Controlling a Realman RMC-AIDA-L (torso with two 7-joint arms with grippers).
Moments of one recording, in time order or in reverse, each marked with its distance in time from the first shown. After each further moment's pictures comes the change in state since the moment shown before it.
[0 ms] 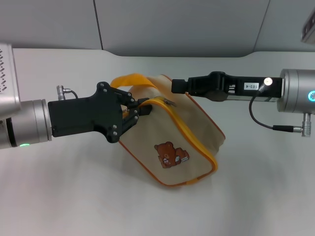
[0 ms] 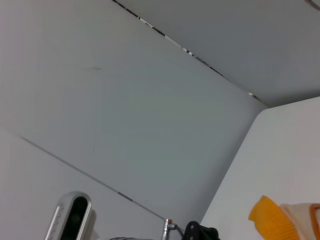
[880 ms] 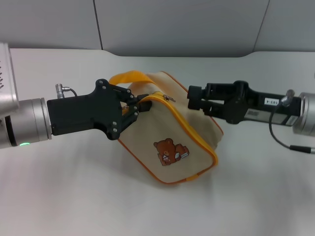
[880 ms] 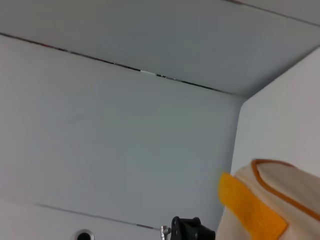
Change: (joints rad) left arm 0.002 0.000 0.000 -0.011 -0.029 -0.002 0.003; right arm -0.050 -0.041 0.089 0.197 0.009 -0.038 0.119
